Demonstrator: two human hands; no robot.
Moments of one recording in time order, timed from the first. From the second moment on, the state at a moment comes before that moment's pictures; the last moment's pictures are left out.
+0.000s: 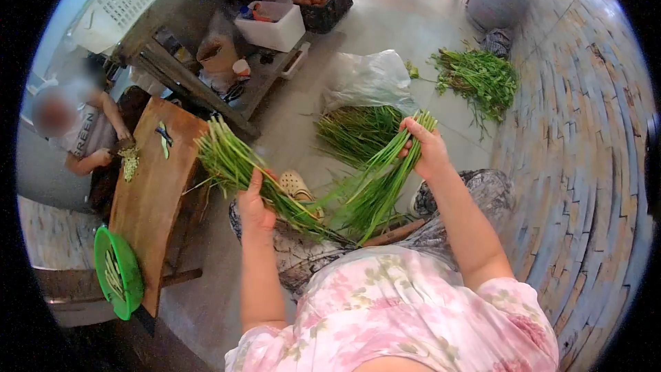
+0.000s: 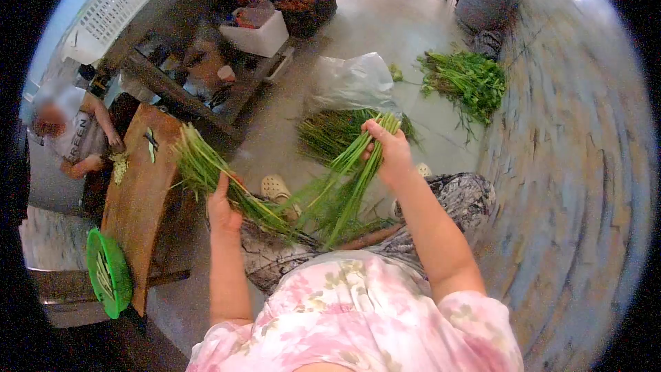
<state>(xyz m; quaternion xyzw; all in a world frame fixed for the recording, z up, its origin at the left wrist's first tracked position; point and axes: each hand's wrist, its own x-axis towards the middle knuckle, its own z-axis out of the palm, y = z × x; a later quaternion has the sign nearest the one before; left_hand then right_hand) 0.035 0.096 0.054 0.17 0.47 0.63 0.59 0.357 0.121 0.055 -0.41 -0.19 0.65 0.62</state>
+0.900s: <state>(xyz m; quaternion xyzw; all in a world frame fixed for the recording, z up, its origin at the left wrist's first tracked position) 0.109 0.074 0.056 0.39 0.49 0.36 0.69 0.354 0.123 0.061 -0.41 -0.20 0.65 0.61</state>
